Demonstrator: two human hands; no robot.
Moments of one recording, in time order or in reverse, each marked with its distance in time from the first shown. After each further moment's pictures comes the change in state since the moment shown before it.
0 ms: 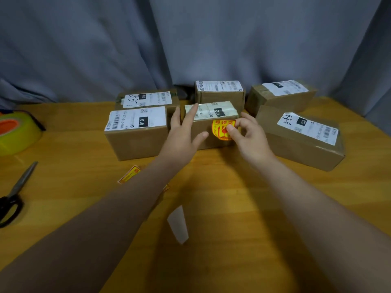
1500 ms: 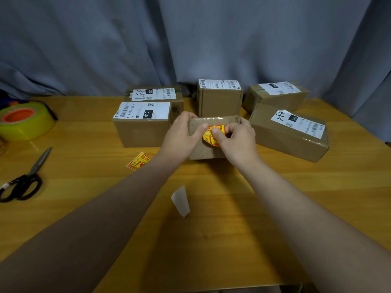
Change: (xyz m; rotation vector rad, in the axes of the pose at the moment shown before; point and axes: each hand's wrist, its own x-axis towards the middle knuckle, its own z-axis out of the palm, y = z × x) left_hand -0.036 0.009 -0.012 -0.073 0.141 0.069; right_hand -0.049 -0.040 0.014 -0.251 0.050 0.056
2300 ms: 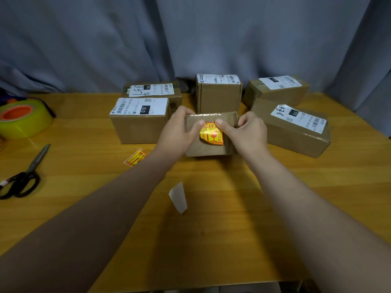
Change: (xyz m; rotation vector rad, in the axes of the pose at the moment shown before) left_hand -0.001 0.001 -0.002 -0.023 -0.018 -0.015; right_hand 0.009 0.013 -0.015 0.111 0.134 0.066
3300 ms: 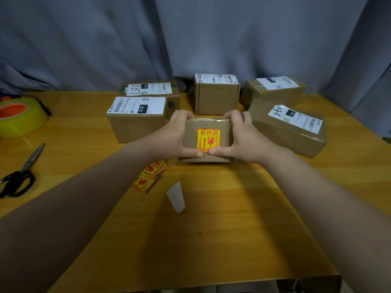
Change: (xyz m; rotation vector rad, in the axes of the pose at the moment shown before) left_hand -0.001 0.003 -0.030 0.261 -0.453 0.092; right_hand 0.005 0.006 -0.024 -0.333 -0.517 -0.331
